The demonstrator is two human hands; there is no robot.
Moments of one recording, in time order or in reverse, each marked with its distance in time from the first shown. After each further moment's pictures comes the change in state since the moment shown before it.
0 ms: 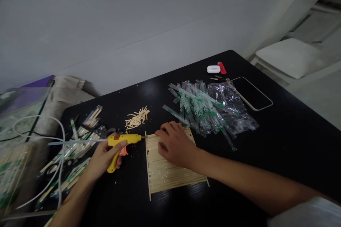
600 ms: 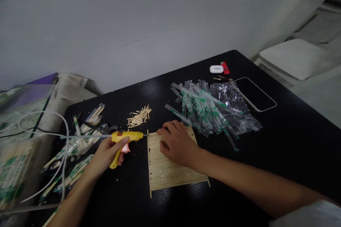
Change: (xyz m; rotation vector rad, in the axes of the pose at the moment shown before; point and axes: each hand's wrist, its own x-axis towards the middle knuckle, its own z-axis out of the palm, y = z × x) left_hand 0.004 0.003 0.003 0.008 0.005 -0.035; right_hand -0.001 0.002 0.002 -0.009 0.014 -0.002
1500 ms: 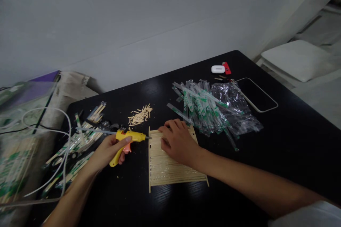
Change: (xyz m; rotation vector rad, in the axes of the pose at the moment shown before) left_hand 0.003 0.000 -0.005 0.019 -0.126 -0.003; right_hand 0.000 0.000 0.000 0.006 0.021 0.023
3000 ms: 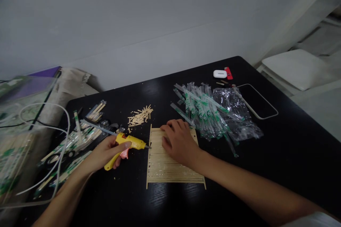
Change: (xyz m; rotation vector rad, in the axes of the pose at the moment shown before) left_hand 0.000 -0.005 -0.009 0.065 -0.177 0.016; right_hand 0.002 0.008 0.001 -0.001 0.024 0.028
